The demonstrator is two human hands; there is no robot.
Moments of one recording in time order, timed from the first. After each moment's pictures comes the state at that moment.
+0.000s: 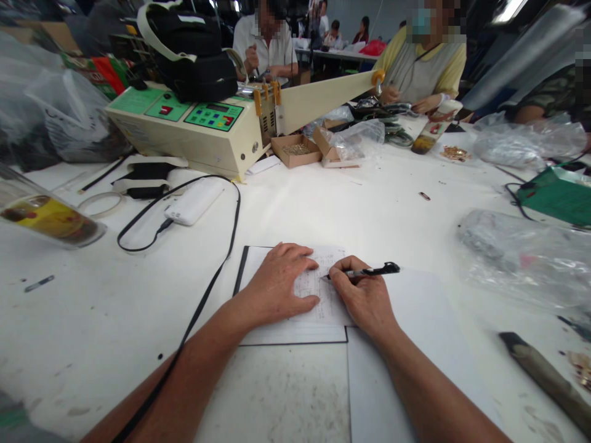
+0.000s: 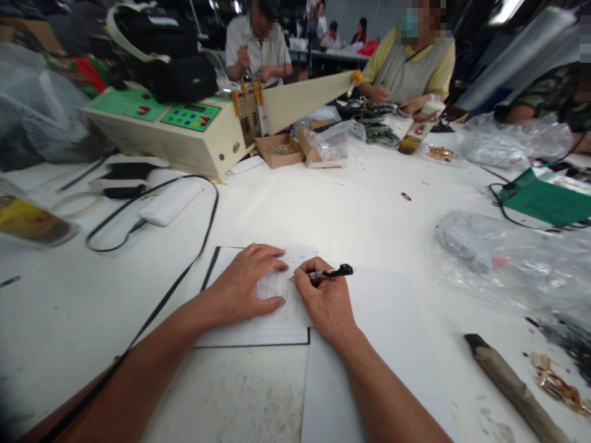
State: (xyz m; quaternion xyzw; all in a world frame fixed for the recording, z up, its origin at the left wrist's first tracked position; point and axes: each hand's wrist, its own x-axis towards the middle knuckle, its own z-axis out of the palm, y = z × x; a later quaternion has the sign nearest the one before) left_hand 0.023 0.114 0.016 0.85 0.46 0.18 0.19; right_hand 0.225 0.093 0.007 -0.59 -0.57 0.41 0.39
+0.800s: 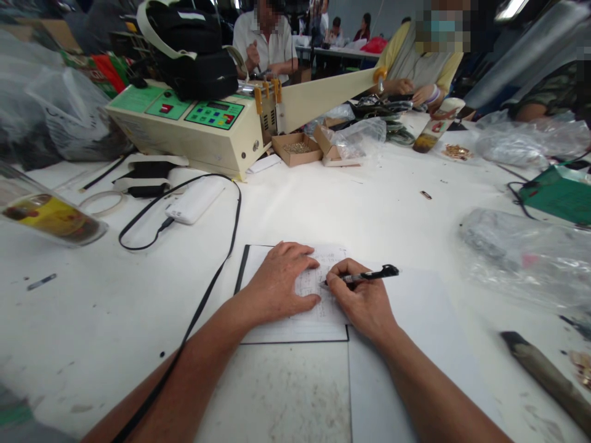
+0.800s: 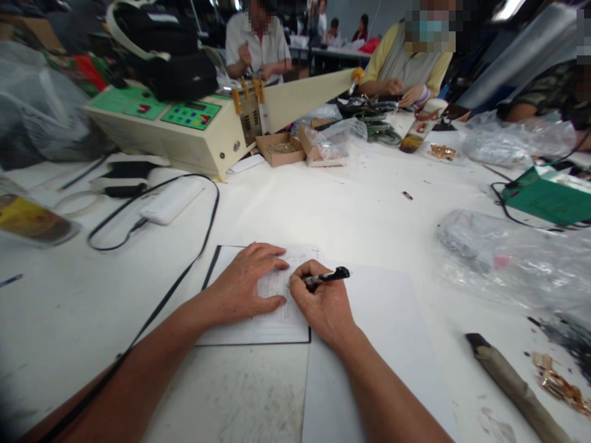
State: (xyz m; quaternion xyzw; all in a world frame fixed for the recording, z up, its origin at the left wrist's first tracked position) left_hand 0.024 0.114 0.017 0.85 0.46 0.18 0.20; right_hand 0.225 0.089 0.007 -0.54 -0.63 0.39 0.39
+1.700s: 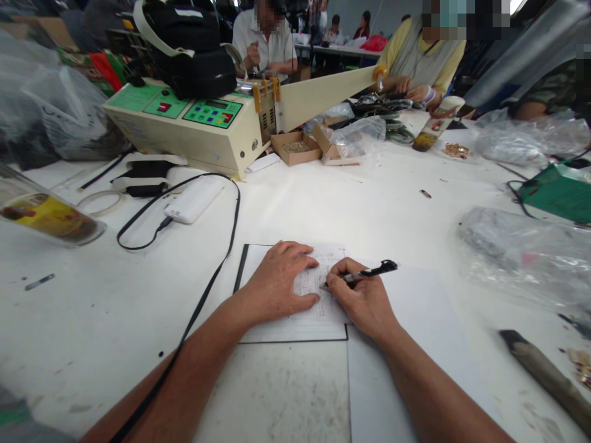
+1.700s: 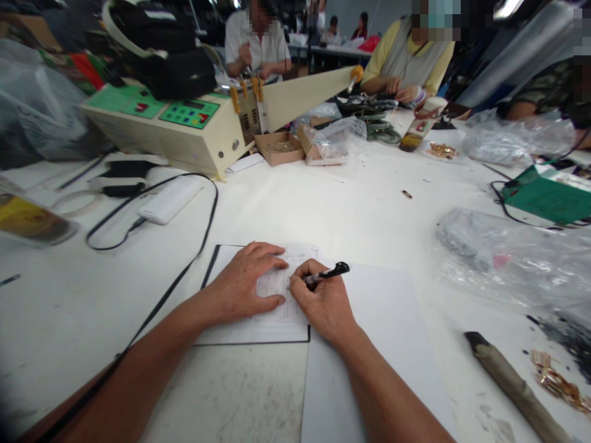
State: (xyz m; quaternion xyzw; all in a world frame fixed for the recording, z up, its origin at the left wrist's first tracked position) left_hand 0.022 0.115 0.013 0.85 0.46 0.18 0.19; right_hand 0.228 0.091 0.008 -0.53 -0.64 0.41 0.38
